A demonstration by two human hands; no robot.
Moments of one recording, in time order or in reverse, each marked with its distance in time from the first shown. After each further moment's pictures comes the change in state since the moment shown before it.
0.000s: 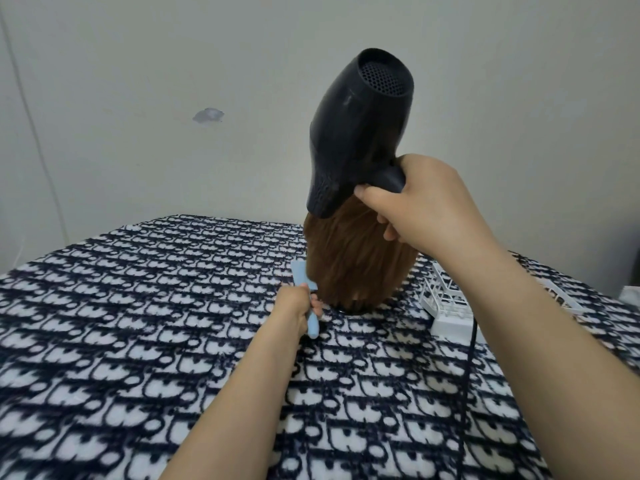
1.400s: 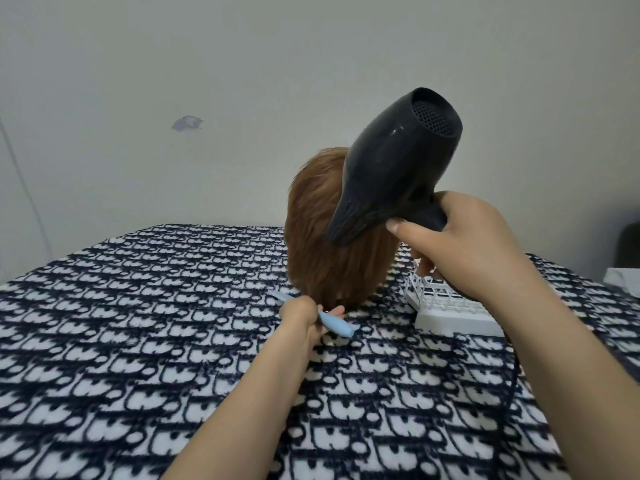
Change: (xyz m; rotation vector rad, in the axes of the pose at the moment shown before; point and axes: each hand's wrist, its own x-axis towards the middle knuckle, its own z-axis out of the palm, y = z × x) left_hand -0.032 -0.016 0.035 -0.130 0.064 -0.171; right_hand -0.044 0.055 -0.035 0.064 0.010 0.140
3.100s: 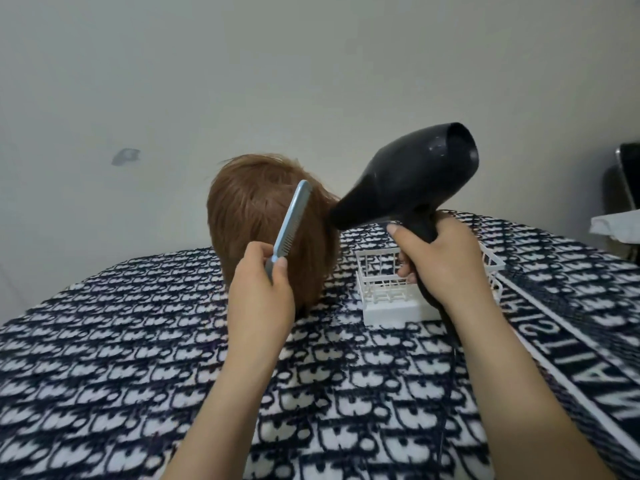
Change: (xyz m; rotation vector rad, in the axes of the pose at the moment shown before) left_hand -0.096 -0.032 0.058 0.985 0.199 1.322; right_hand 0.009 0.144 -0.014 0.429 0.250 0.187
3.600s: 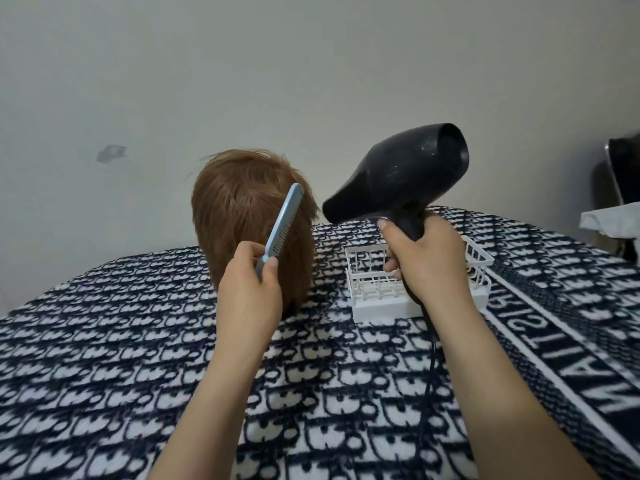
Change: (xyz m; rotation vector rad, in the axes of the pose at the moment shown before) left_hand 0.004 -0.004 0.012 0.016 -0.025 -0.032; right_hand 0.001 0.008 0.004 -0.078 0.105 -0.005
